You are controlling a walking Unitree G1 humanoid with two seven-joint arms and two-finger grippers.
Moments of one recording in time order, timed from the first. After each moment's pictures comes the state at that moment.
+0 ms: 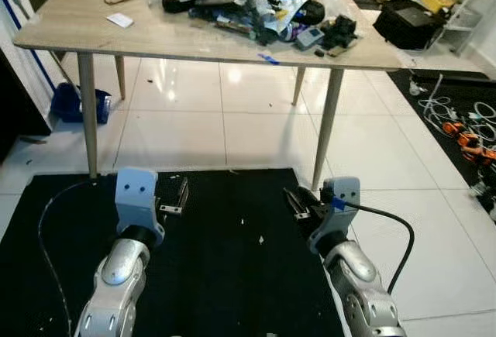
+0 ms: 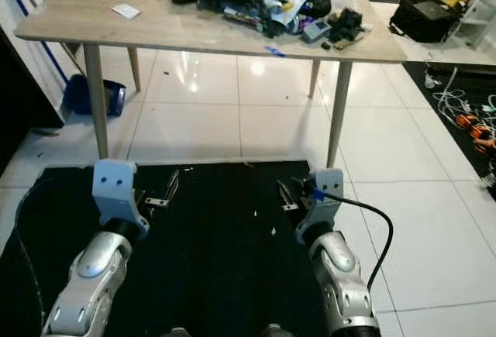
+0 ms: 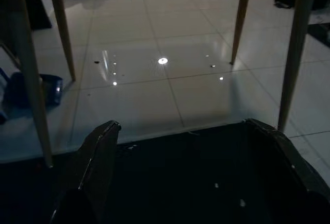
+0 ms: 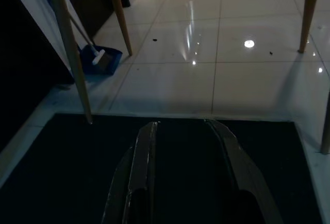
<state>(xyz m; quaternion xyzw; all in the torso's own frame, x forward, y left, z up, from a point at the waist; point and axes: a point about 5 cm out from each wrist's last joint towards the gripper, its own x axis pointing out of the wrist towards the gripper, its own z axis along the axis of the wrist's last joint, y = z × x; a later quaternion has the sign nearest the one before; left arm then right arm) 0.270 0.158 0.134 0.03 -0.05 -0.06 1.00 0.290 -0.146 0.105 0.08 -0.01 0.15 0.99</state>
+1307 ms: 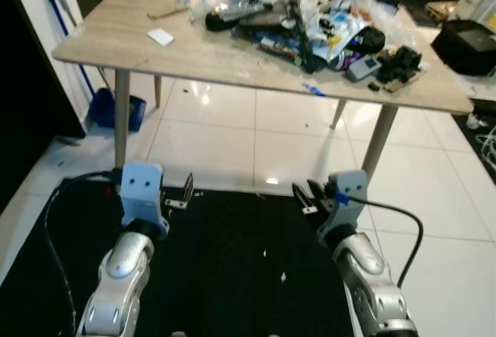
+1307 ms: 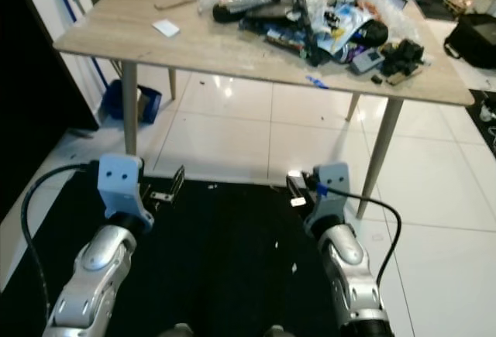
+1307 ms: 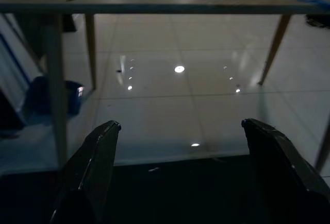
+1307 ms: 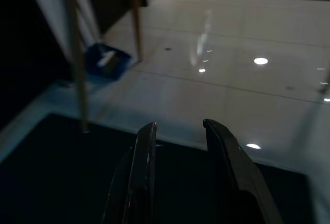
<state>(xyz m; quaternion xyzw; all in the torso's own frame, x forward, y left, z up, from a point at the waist) 0.275 0.159 0.141 0.03 -0.06 -0.05 1.00 0.294 -0.141 0.112 0.05 -0.02 0.16 0.99</state>
